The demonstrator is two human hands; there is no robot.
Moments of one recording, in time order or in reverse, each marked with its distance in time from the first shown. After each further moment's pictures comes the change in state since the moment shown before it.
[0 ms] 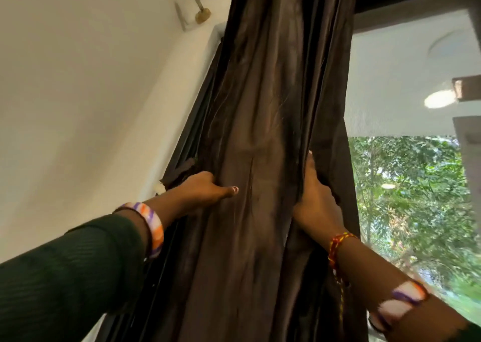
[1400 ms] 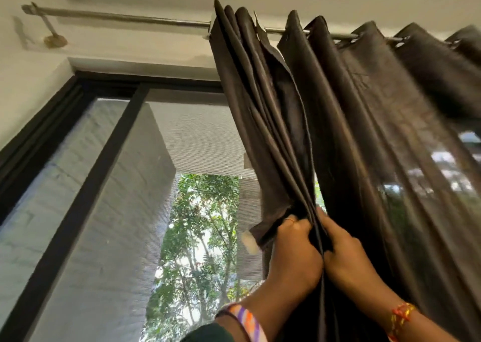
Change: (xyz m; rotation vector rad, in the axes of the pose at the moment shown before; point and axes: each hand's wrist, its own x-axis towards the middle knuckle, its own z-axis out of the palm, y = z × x) left_hand -0.216 0.383 0.173 -0.779 0.100 0.903; right_hand -0.124 0.134 -0.333 -0.094 0.286 0.102
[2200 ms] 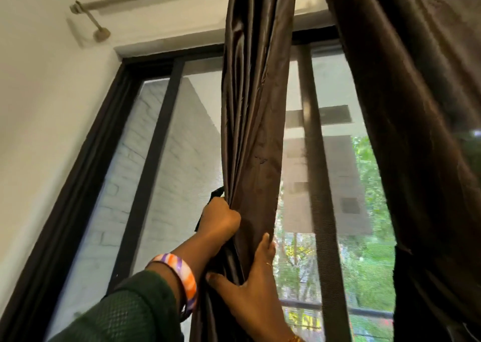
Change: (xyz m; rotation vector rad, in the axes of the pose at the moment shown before) left_hand -0.028 -0.069 -0.132 0.455 0.072 -0.751; right_hand -0.095 -0.054 0.166 0.420 -0.371 0.240
